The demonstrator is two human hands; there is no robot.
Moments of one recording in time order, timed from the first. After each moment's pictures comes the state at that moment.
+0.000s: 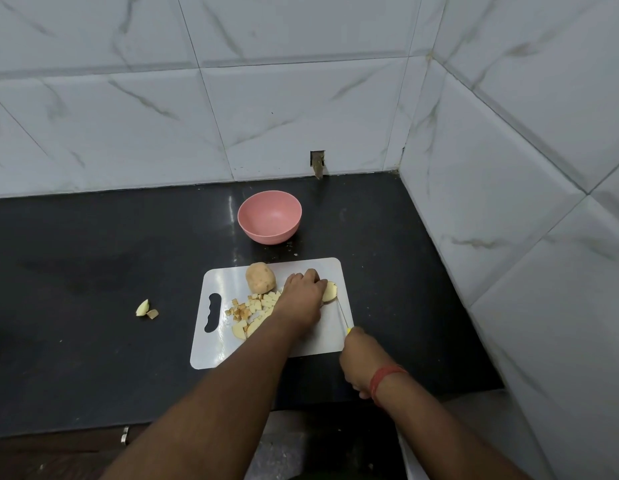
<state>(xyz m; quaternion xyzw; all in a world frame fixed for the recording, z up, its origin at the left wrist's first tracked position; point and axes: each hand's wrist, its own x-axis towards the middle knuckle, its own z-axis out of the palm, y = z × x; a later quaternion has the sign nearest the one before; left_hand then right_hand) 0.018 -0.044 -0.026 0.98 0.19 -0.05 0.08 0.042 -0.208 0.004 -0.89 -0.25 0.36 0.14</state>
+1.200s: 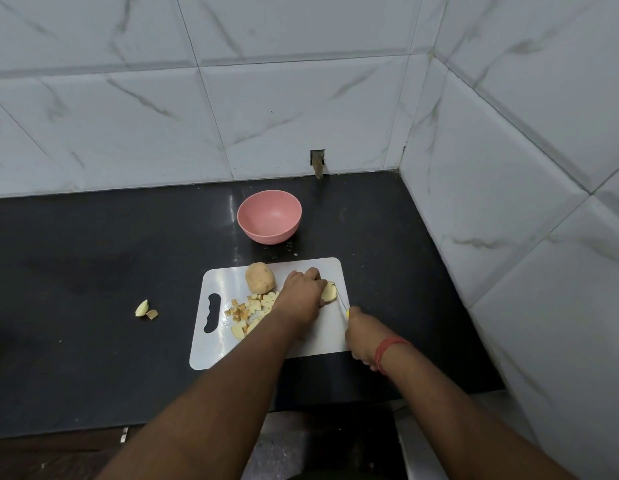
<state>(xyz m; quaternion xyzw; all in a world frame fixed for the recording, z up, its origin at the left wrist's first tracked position) 0.022 -0.036 -0.029 0.98 0.17 -0.04 0.08 0.074 -0.192 0.011 -0.89 -0.28 0.35 0.11</state>
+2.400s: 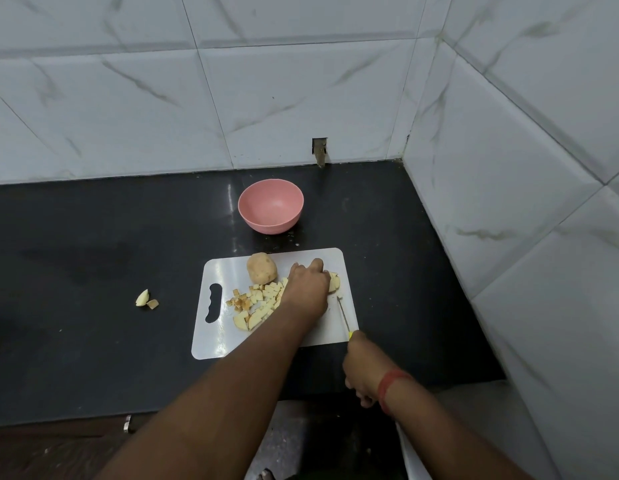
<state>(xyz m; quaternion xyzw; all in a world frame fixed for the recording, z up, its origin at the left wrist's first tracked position) 0.024 -0.054 -0.011 0.98 0.20 -0.07 0.02 0.006 -0.208 0.035 -0.72 -0.50 0.26 -0.39</state>
